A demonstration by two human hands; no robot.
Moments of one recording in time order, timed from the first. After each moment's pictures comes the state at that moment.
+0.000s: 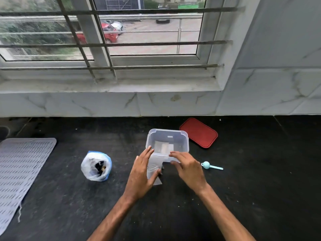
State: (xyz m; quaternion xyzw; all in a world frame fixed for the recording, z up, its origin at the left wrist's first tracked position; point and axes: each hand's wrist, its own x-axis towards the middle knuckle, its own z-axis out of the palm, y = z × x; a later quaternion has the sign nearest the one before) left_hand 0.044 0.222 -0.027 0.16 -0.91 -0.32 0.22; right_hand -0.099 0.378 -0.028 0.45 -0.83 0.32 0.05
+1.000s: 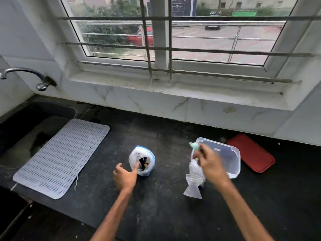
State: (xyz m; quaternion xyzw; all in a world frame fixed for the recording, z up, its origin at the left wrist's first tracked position) left_hand 0.154 0.083 -0.071 0.70 -0.59 -0.32 0.23; right_hand -0.062 0.264 0.043 0.33 -0.77 0.49 -0.23
